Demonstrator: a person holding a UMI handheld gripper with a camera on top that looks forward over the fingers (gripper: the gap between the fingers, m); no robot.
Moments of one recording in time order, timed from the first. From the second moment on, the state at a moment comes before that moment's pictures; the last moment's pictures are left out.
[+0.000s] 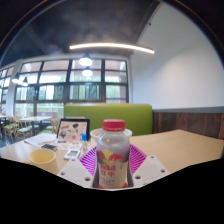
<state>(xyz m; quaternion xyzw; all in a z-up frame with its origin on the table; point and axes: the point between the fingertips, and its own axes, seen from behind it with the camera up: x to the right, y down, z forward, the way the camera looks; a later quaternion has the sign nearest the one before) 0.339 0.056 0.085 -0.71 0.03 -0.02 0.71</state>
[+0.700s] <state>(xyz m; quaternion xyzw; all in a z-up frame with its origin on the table) 0.329 -0.014 0.105 -0.73 0.05 -0.01 0.68</state>
